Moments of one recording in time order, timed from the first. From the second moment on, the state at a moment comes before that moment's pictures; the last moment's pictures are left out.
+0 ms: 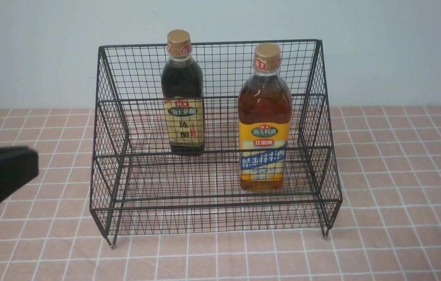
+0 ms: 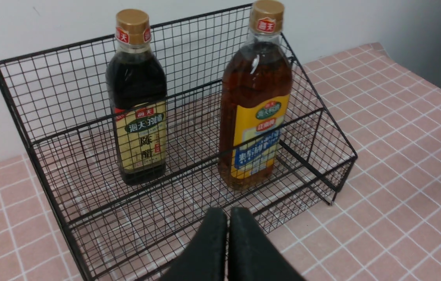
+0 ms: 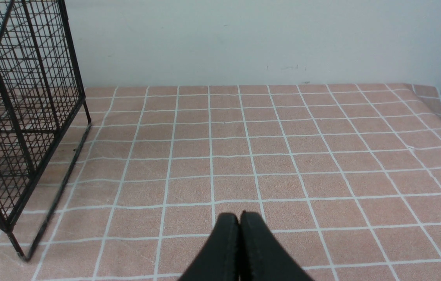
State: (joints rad) right arm -0.03 -0.01 0.02 -0.08 0.37 0.11; left arm -0.21 0.54 -0.84 -0.51 0.80 0.43
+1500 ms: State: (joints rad) right arm -0.03 -0.01 0.02 -0.08 0.37 0.11; left arm -0.13 -0.01 0.01 0.03 0.41 0.07
